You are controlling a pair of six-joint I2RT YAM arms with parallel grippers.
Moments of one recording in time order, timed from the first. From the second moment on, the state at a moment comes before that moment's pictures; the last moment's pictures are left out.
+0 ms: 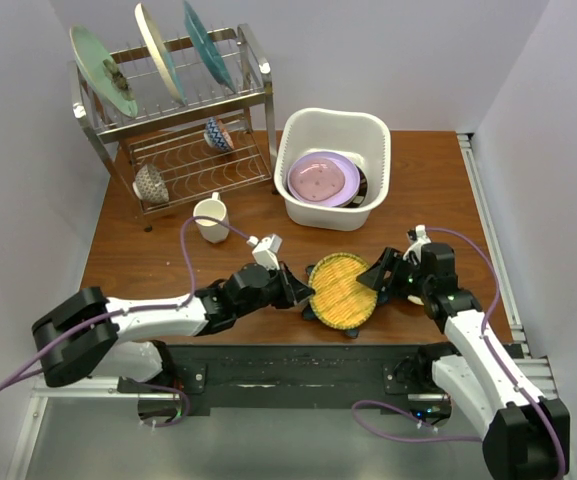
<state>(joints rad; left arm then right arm) -1.03 1.31 0.51 0.41 -0.09 -1.02 0.16 0.79 0.39 -0.32 -0.40 0.58</state>
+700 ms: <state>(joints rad) -0.94 0.99 0.15 0.67 -0.15 -1.10 0.16 0.78 0.29 -0.02 -0.63 0.75</state>
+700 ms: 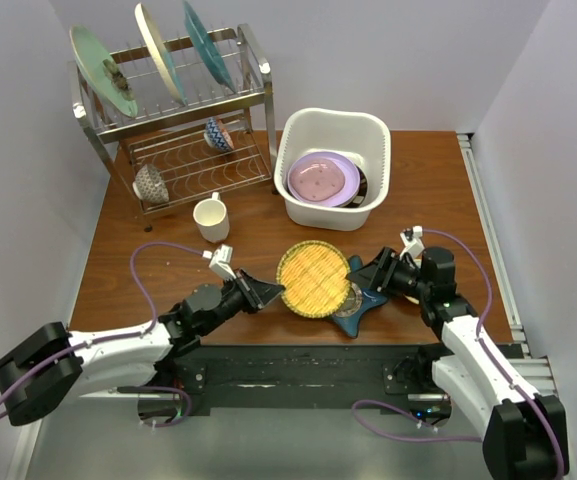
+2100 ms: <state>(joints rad) -0.92 1.08 0.45 0.35 -0.21 -0.99 0.16 0.80 0.22 0.17 -0.78 0.76</state>
